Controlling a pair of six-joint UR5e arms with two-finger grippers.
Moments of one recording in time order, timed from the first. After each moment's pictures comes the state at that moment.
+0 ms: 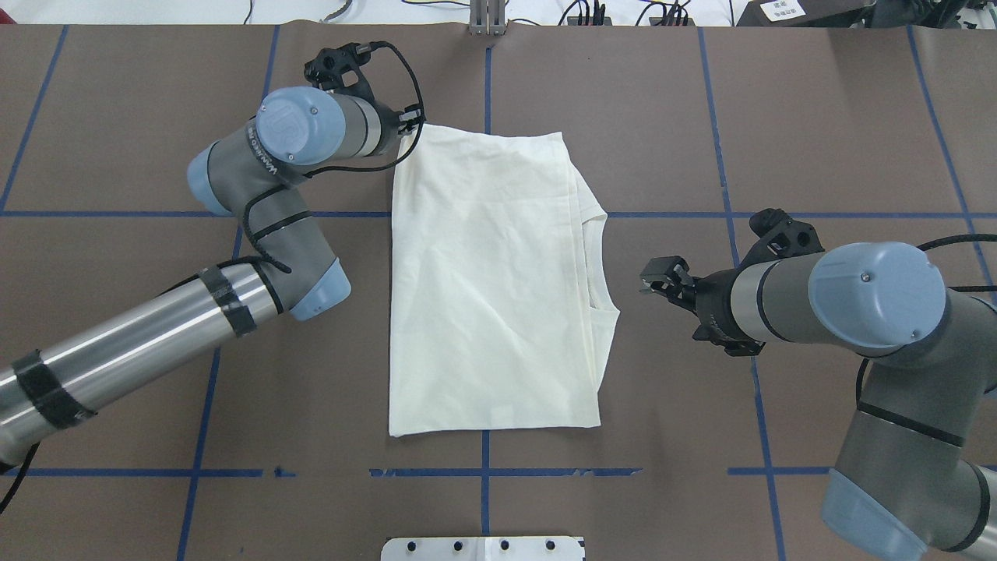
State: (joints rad) left arm -0.73 -2.39 -1.10 -2.38 -1.58 -1.43; right arm 0.52 -1.42 2.09 -1.25 1.74 1.92
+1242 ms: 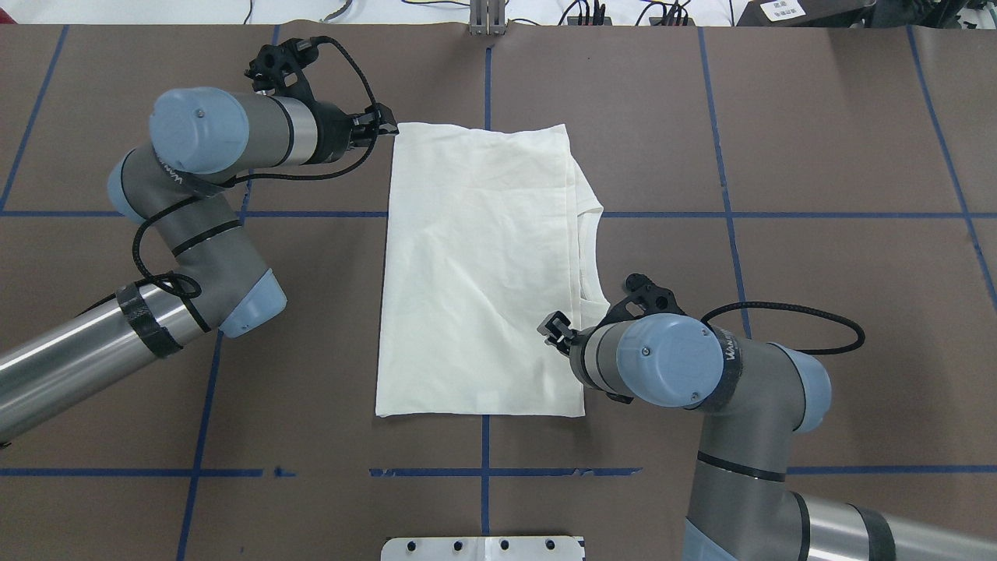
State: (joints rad) left arm -0.75 -2.18 -1.39 -2.44 -1.70 -1.43; right arm 0.33 -1.17 1.85 -1.32 1.60 2.09
